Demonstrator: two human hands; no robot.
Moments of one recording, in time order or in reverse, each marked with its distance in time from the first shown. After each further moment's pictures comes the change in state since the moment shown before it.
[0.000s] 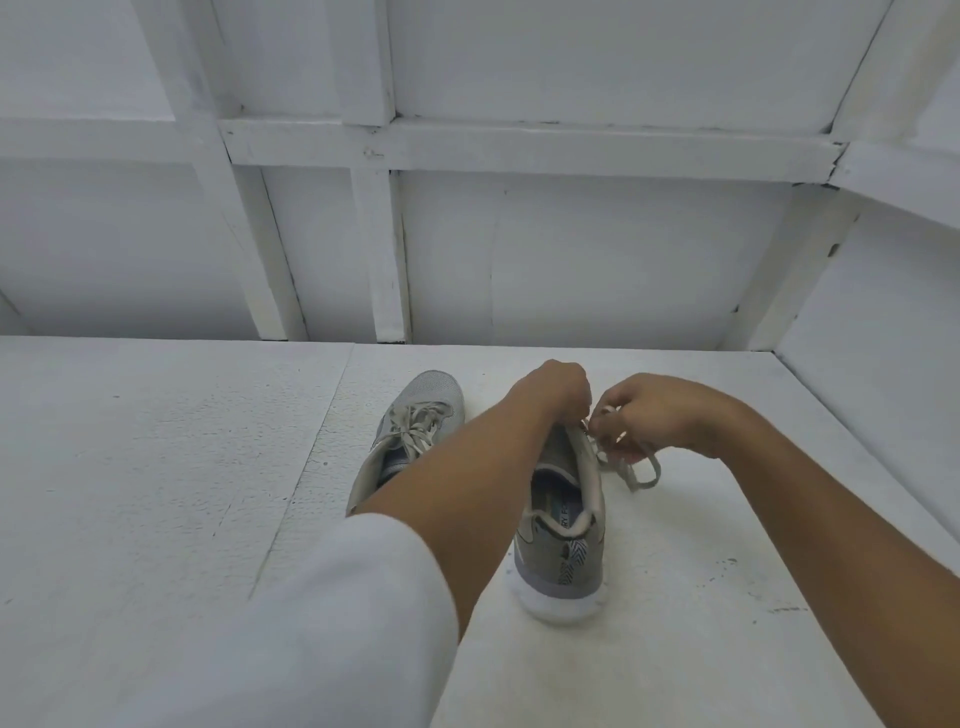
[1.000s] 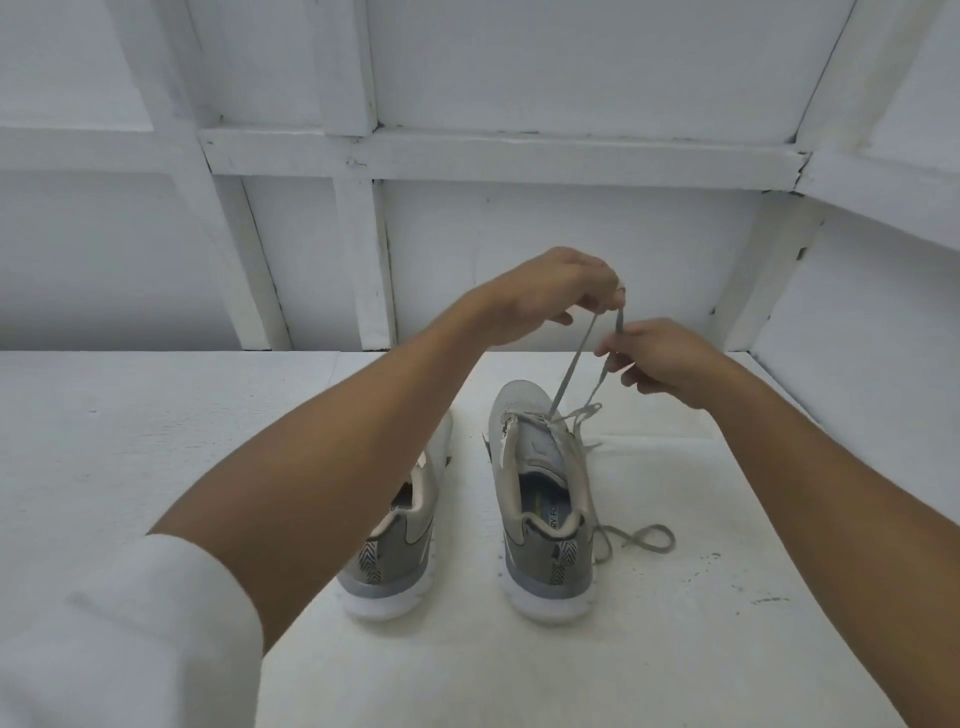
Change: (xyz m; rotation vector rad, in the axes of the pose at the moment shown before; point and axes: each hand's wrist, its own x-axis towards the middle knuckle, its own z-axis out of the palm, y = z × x) left_hand -0.067 0.011 -0.114 -0.762 0.025 0.423; right_hand 0.026 0.004 -0.038 0.340 0.304 -0.041
